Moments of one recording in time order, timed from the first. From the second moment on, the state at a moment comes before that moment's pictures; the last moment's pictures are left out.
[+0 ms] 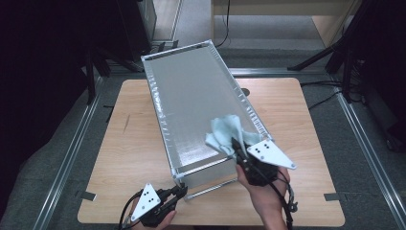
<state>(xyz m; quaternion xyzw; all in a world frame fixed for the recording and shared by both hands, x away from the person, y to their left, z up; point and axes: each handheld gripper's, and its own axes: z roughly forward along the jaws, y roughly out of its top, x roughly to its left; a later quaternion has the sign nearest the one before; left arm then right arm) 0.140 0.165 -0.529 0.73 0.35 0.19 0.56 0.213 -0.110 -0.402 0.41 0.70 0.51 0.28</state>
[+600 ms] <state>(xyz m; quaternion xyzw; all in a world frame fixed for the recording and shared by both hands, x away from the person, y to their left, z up) 0.140 0.154 -0.529 0.73 0.34 0.18 0.56 0.198 -0.099 -0.406 0.38 0.71 0.53 0.26</state>
